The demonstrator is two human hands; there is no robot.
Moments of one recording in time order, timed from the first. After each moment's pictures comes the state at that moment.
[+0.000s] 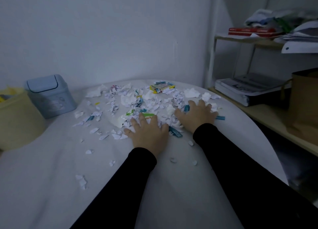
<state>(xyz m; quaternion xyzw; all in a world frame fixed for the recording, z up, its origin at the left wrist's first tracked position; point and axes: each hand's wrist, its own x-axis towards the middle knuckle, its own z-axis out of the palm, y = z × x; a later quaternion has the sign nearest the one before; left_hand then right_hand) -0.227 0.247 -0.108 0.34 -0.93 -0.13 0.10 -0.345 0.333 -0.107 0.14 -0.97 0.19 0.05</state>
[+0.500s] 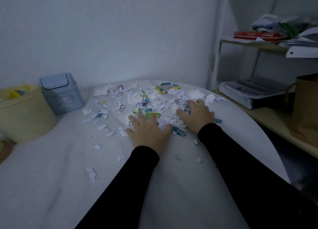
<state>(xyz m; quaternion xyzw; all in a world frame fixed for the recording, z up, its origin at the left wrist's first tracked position) -0.211 0.240 -0.109 0.35 -0.92 -0.11 0.15 -0.338 0.333 -0.103 0.22 -0.94 0.24 0.04</state>
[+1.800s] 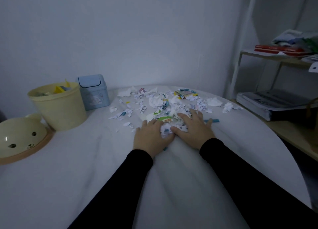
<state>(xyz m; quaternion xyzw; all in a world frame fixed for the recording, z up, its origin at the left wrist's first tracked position) -0.160 0.200 -0.108 0.28 -0.93 -0.11 0.20 -0.278 0.309 -0.109 0.37 -0.91 0.17 0.05</state>
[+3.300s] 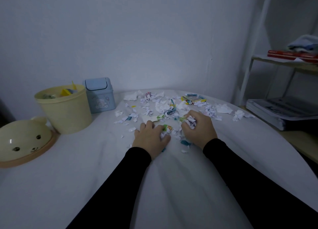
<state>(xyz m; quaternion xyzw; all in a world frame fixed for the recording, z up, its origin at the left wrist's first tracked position) -0.163 0.168 -0.106 0.29 -0.95 -0.06 0.14 -0.287 0.283 -0.101 0.43 -0.75 0.48 0.14</state>
